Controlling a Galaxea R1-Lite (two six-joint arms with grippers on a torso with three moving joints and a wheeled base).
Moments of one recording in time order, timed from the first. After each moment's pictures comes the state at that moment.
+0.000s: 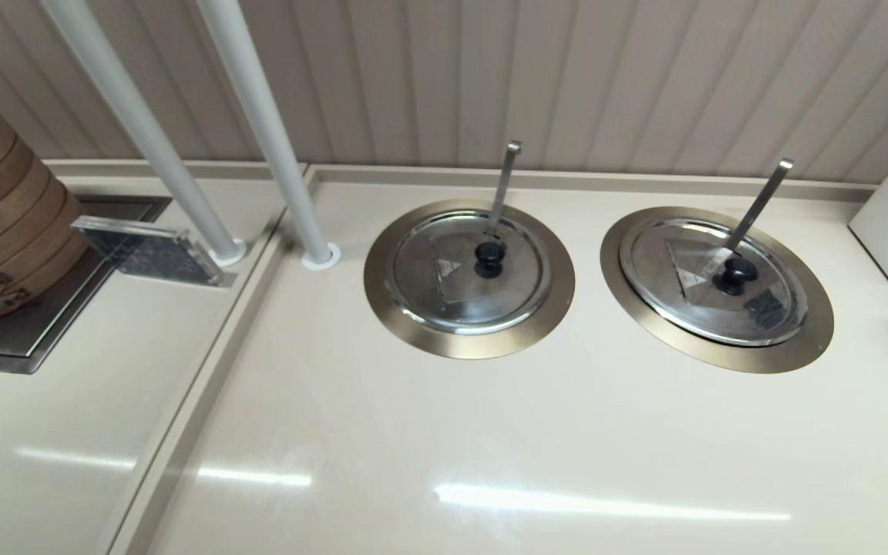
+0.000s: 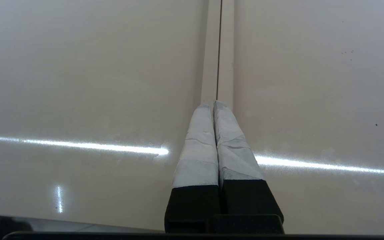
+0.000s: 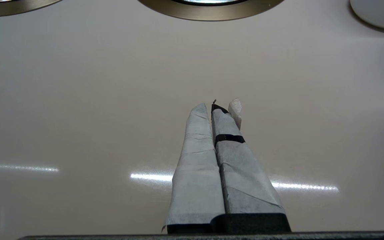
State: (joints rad) left arm 0.00 0.00 -0.03 0.07 0.00 0.01; right arm 0.00 0.00 0.00 0.01 0.00 -0.01
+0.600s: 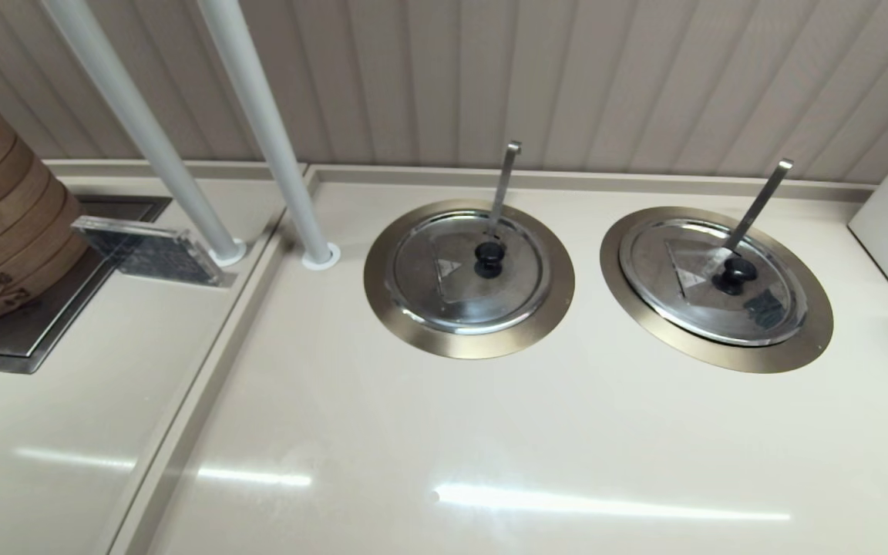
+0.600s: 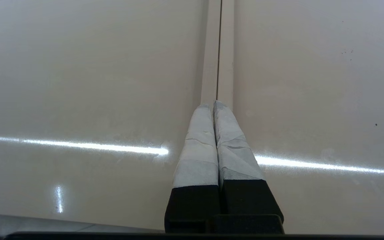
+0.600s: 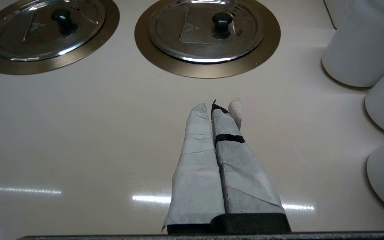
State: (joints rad) left arm 0.00 0.00 -0.03 0.07 0.00 0.01; right arm 0.00 0.15 -0.26 0.05 -0.01 0.00
